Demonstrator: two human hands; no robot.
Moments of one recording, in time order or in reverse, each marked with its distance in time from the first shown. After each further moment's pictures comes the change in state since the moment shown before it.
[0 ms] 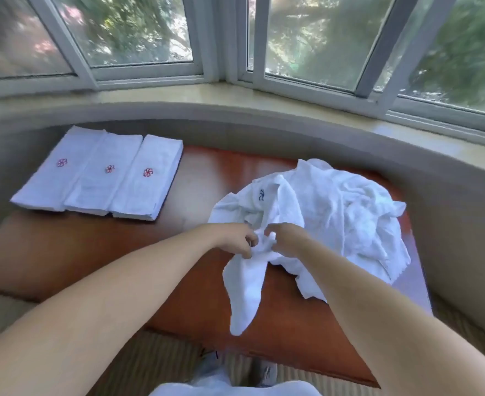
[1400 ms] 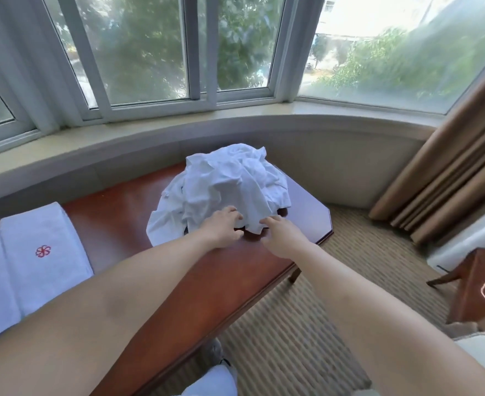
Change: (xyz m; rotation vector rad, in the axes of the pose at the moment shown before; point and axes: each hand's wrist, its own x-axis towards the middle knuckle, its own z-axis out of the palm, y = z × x) left_hand -0.094 -0.031 0.050 0.481 0.220 0.614; right_hand -0.214 -0.175 0.116 0.374 0.546 0.671
